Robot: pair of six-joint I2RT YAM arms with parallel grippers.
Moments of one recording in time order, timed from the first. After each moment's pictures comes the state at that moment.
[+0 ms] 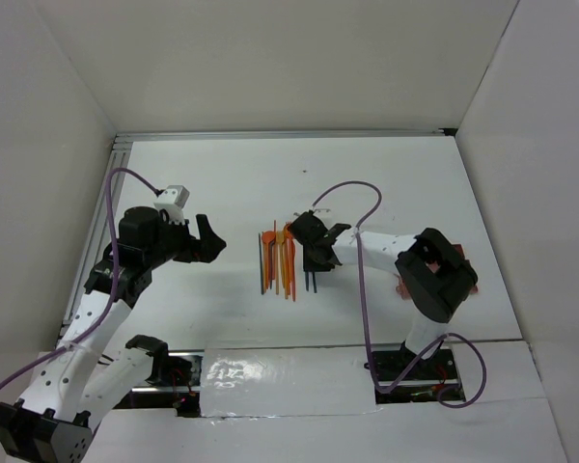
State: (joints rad) left arm -0.25 0.80 0.80 -0.51 0.25 -0.30; right arm 0.77 1.73 1.00 -0.44 0.29 0.73
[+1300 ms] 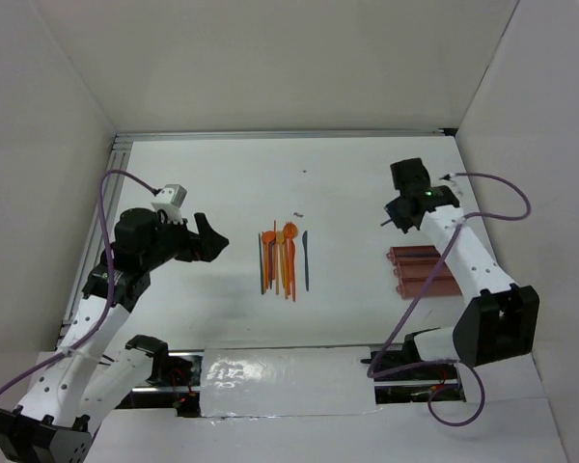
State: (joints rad) left arm -0.25 0.77 0.79 -0.48 0.30 -0.33; right arm 0.24 1.35 1.18 -0.84 0.41 1.17
